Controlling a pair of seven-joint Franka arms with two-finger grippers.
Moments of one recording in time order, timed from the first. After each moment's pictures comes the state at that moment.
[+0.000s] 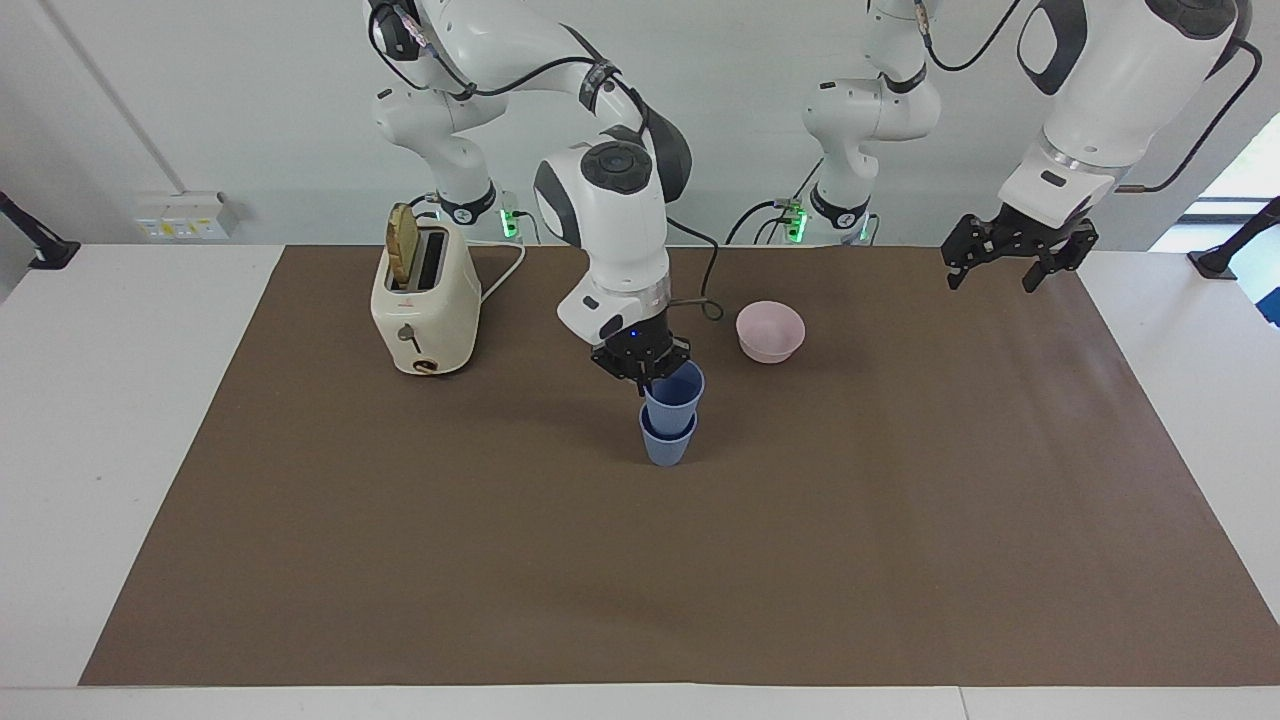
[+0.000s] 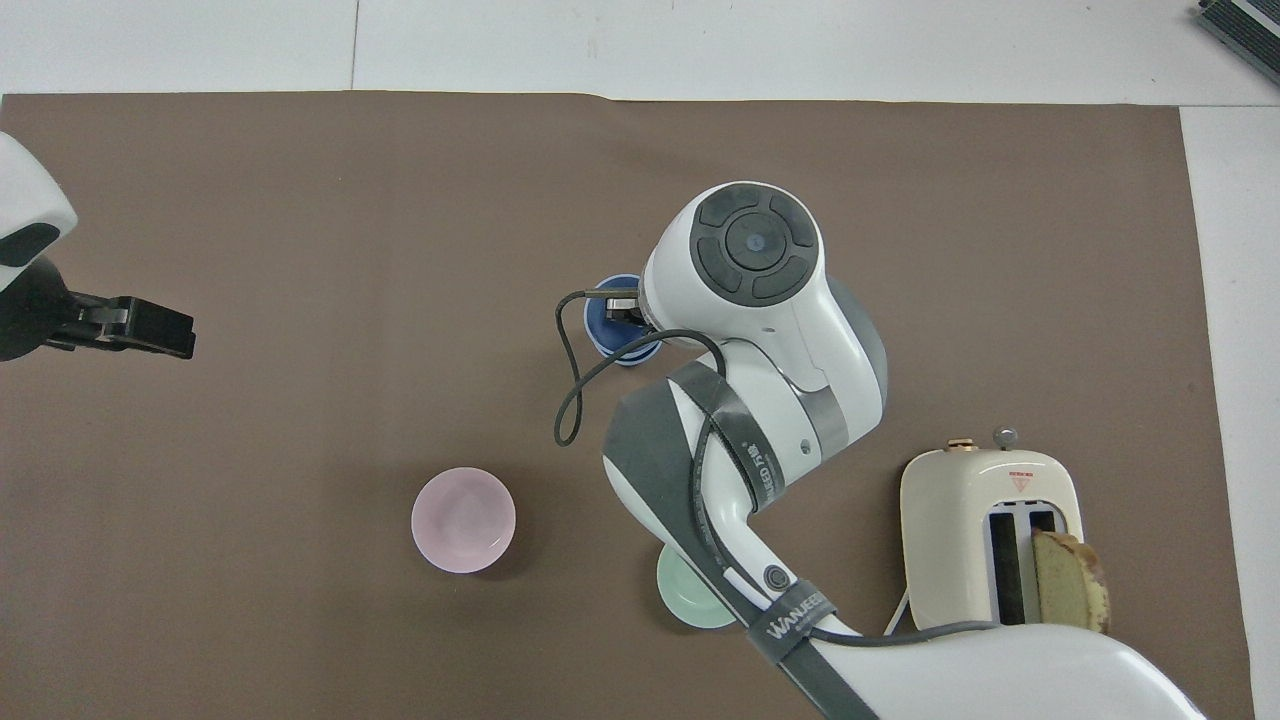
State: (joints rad) left arm -0.09 -0.03 -0.01 -1.63 0.01 1.59 0.03; right arm 0.50 0.39 0.04 -1.52 0.01 2.05 0.60
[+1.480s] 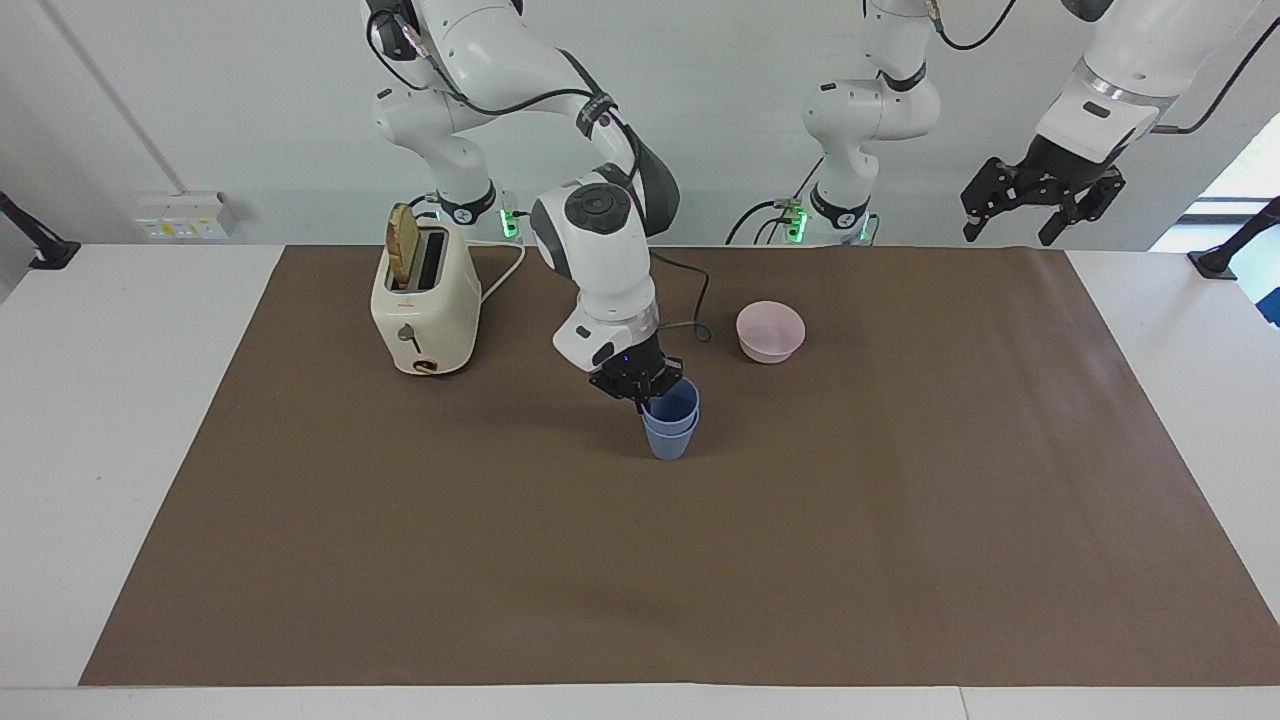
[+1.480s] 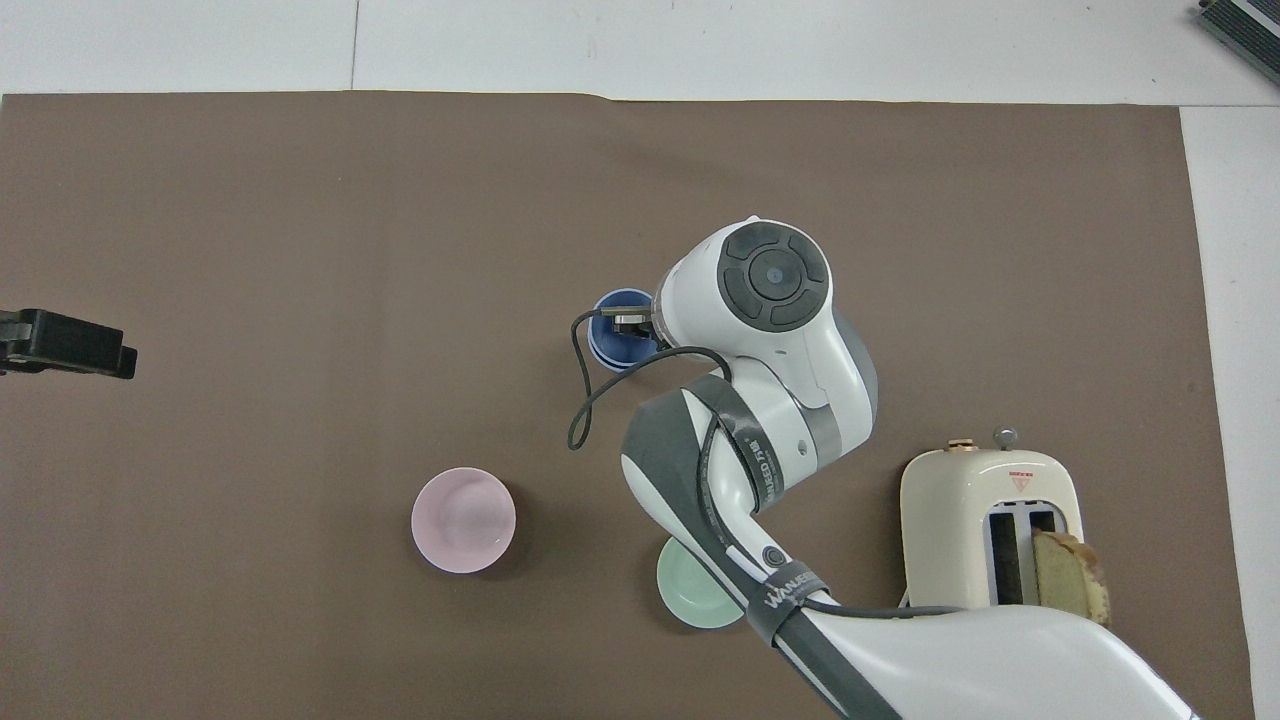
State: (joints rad) left arm -0.04 -0.06 -0.03 -1.52 -0.04 1.45 0.03; right arm 0.49 0.39 0.03 -1.65 0.07 2.20 0.53
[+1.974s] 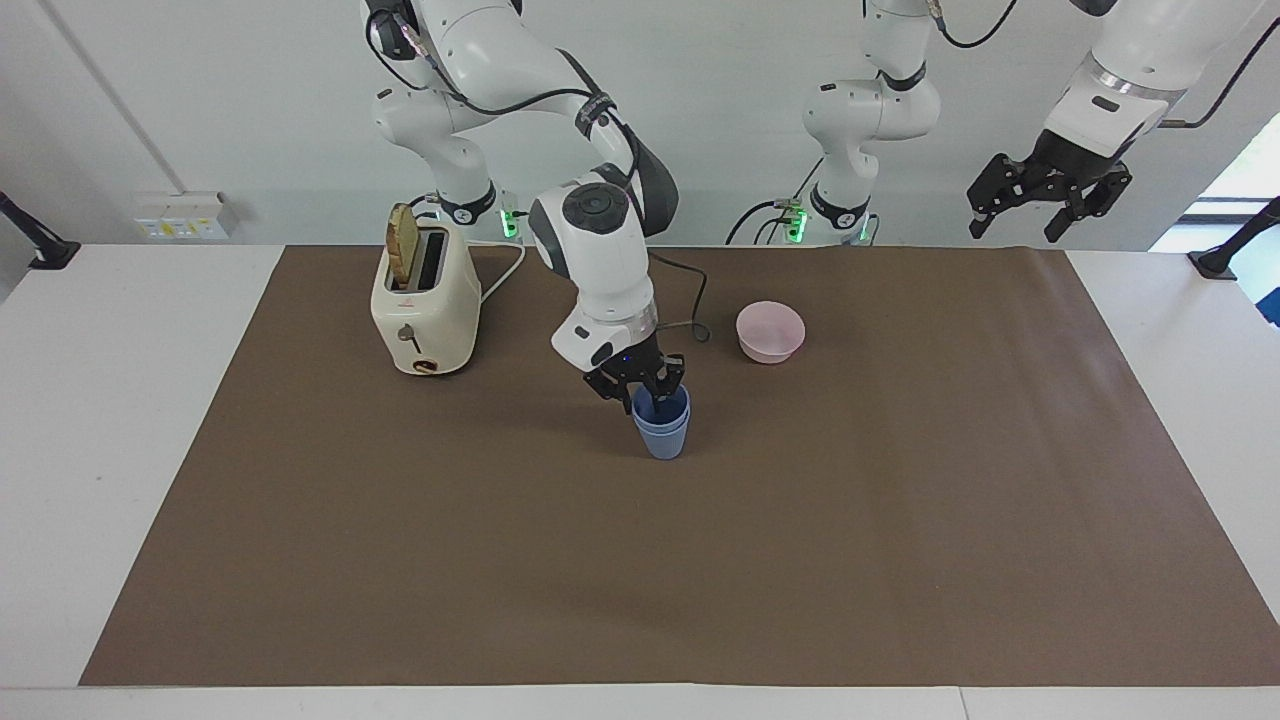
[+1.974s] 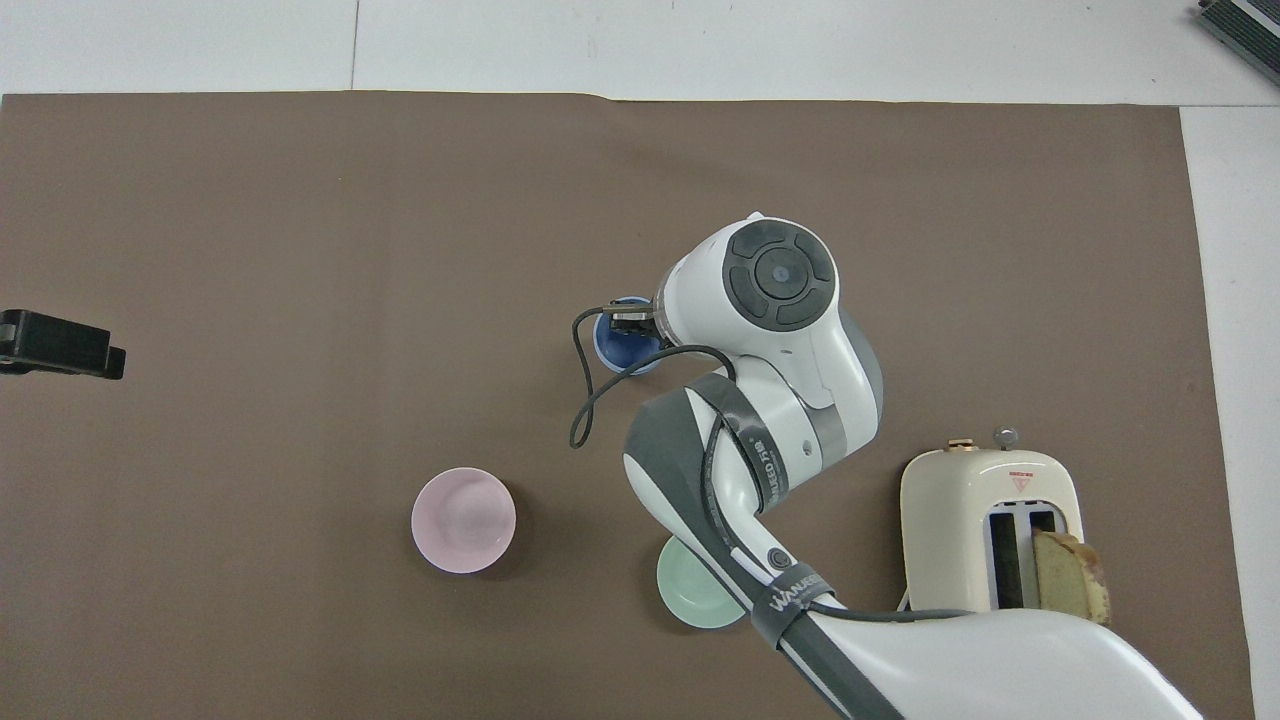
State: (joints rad) left arm -0.04 -0.07 -0.02 -1.52 -0.04 1.44 0.03; right arm 0.48 0.37 0.03 -1.64 0.07 2.20 0.52
